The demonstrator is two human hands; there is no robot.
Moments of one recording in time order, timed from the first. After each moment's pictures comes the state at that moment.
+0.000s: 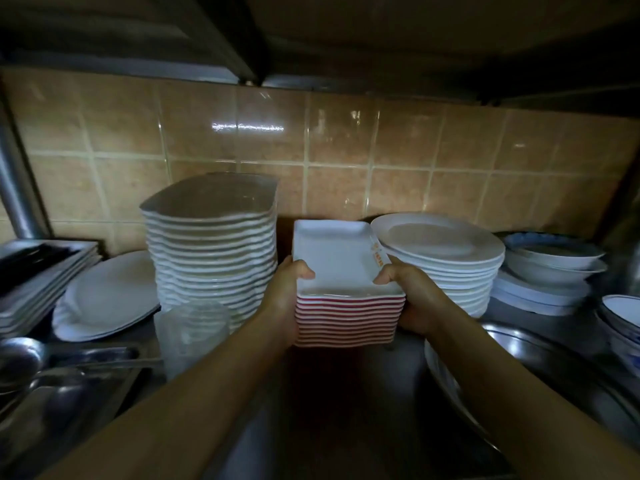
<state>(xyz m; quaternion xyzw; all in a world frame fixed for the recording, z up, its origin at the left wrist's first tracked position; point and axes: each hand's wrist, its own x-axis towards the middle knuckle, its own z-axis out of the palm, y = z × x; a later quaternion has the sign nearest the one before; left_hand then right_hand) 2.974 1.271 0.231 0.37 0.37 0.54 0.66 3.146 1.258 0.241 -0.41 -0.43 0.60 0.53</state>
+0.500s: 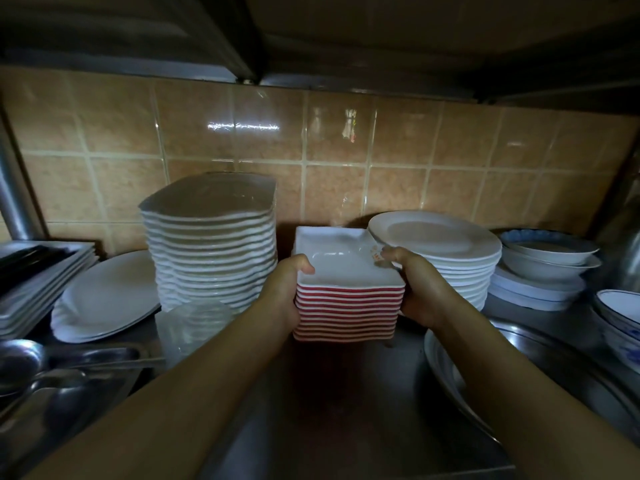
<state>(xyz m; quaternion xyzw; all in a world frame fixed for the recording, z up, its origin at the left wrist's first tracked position) 2.970 1.276 0.241 0.34 0.41 0.47 0.70 3.140 1.244 0.257 -0.47 -0.40 0.56 0.55</state>
